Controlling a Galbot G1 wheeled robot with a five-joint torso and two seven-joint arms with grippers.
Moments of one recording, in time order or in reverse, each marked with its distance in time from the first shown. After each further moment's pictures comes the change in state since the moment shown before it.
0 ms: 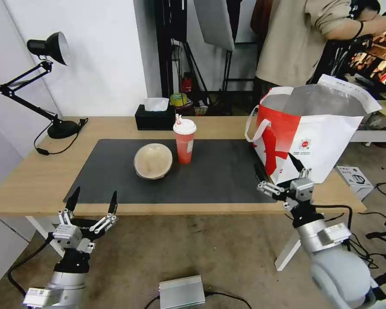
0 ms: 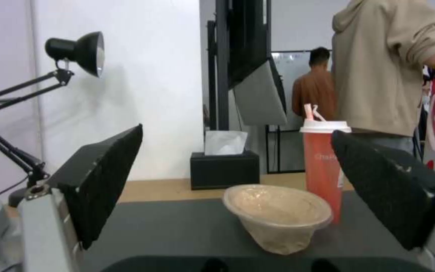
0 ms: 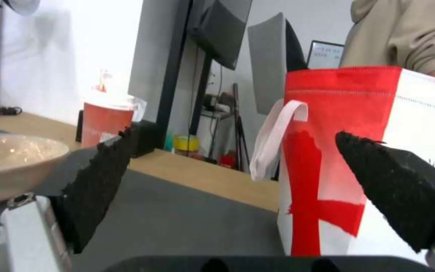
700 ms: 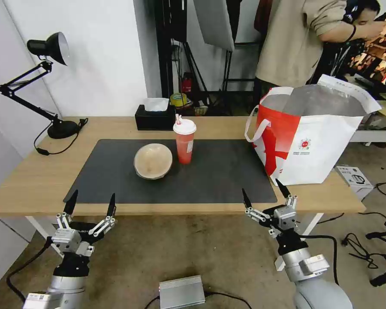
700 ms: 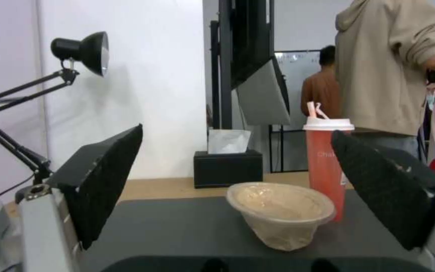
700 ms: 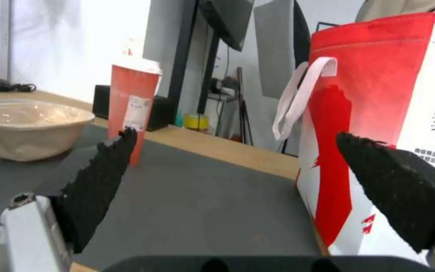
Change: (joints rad) left arm 0.008 -0.015 -0.001 0.010 0.011 -0.017 0.002; right arm -0.105 0.132 -0.037 -0.019 -0.143 0.056 -0.028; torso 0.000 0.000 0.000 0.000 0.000
